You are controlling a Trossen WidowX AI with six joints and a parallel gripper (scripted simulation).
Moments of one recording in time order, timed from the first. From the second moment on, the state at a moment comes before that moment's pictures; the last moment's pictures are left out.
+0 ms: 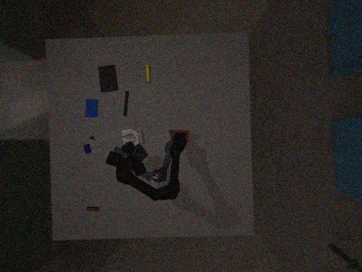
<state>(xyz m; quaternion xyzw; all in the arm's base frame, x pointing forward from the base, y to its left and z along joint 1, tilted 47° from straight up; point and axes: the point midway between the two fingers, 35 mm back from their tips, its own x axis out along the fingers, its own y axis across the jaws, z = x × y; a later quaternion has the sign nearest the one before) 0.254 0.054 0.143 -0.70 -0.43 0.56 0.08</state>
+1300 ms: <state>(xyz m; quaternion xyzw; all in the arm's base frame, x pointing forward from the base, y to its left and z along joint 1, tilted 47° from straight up) 0.273 -0.029 0.056 -0.67 -0.34 0.62 0.21</state>
